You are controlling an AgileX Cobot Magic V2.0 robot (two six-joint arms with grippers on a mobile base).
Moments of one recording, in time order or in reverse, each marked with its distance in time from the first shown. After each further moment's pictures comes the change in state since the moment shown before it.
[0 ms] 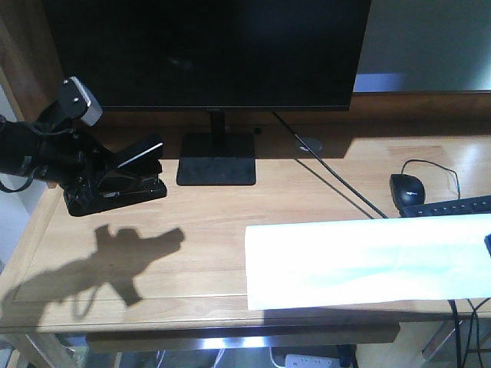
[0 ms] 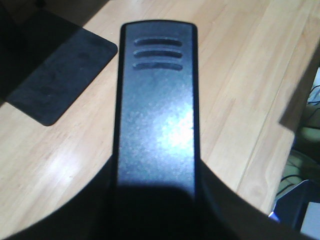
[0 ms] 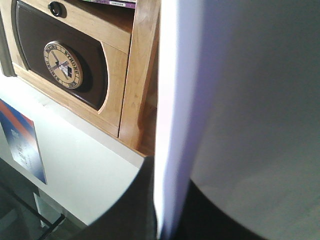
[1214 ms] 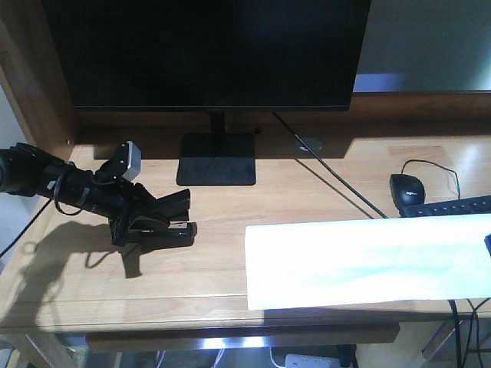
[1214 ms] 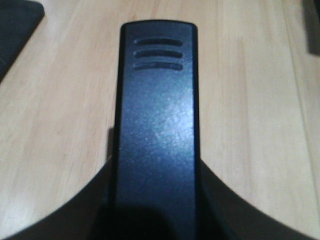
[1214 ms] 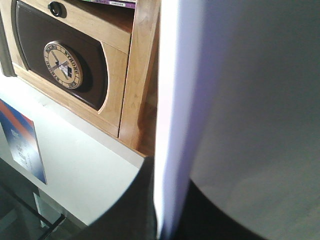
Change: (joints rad) left arm 0.013 0.582 -0.301 -0.102 0.182 0.443; right arm 0.000 0.000 0.000 0.000 0.000 0.000
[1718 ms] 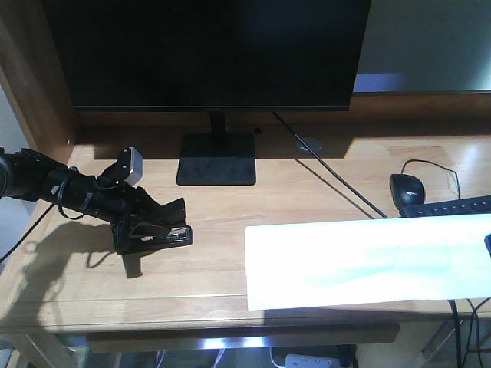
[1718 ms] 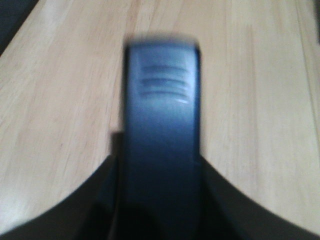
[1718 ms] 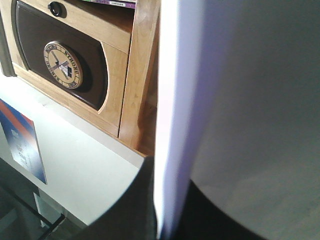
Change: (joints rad) left arm -0.003 0.026 -0.004 0.000 -0.005 -0.010; right arm 0.000 0.000 0.000 0.000 0.000 0.000
